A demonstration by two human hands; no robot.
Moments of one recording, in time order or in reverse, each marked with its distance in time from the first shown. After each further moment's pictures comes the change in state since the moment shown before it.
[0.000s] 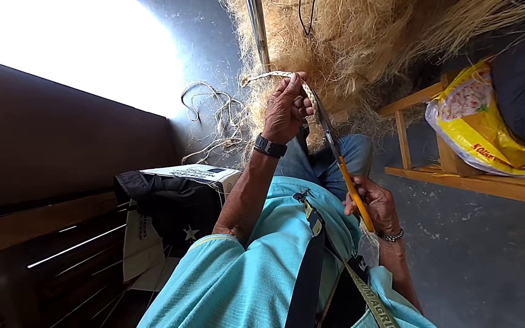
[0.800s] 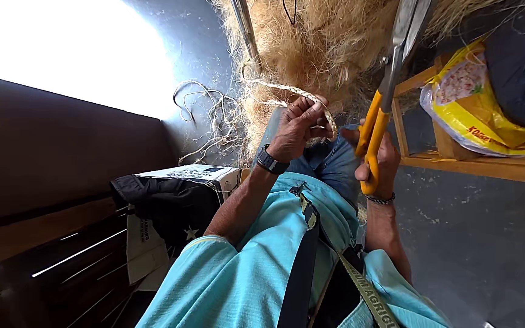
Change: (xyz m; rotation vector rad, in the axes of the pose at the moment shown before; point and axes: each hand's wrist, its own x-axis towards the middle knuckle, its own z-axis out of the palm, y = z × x) left_hand -0.043 -0.030 0.019 0.122 -0.187 -0.167; right_hand 0.059 -0.029 0.006 -0.046 0.229 -0.305
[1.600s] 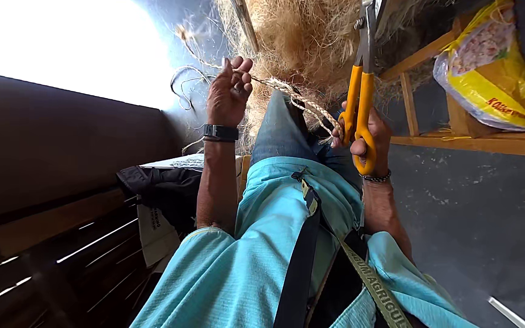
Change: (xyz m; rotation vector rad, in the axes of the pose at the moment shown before) left_hand -0.003 0.080 -0.088 0.088 0.507 0.075; right_hand -0.002 0.014 0.013 0.154 -0.112 0.085
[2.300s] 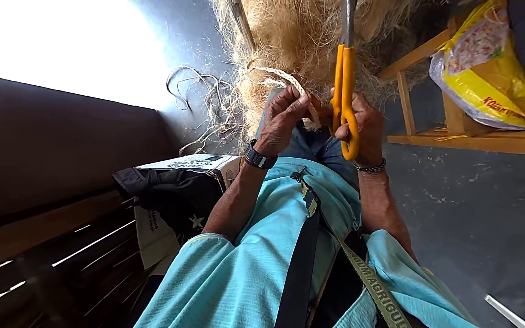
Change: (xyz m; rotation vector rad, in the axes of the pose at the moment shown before) left_hand -0.052 -0.075 0.049 0.117 -0.538 0.086; right_hand 0.032 -0.011 0.015 -0.102 0.025 0.036
